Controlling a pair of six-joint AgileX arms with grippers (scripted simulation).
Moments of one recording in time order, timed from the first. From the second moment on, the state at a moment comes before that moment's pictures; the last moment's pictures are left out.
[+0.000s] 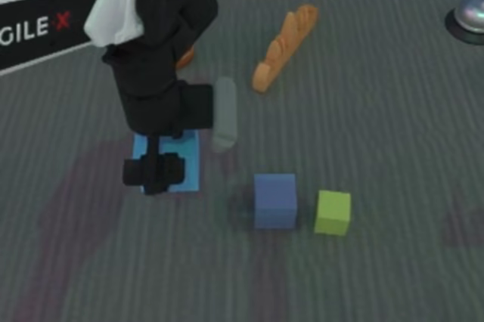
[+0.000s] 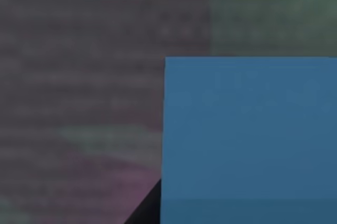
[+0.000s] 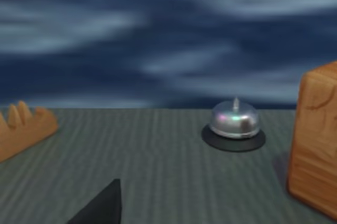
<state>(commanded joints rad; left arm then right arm) -0.53 1.94 1.50 -1.13 0.00 1.04 0.01 0.00 0.00 0.00 0.00 0.00</state>
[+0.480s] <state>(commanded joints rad) -0.54 1.95 1.47 -1.09 0.00 1.04 0.01 0.00 0.00 0.00 0.00 0.00</state>
